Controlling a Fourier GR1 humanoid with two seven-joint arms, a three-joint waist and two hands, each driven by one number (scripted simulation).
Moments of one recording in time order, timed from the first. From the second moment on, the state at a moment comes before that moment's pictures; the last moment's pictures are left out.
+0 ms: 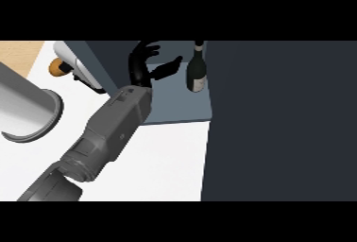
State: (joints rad) left arm -1.13 0.04 -0.36 -0.20 0.77 0.69 -0.51; right arm 0.25 -0.13 0.31 -2.50 -0.10 0.12 0.36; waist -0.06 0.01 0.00
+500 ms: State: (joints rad) left arm -1.16 0.04 -0.35 -0.12 0.72 0.70 -0.51; right arm 0.24 -0.13 0.32 -2.50 -0.10 0.12 0.36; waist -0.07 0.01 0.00
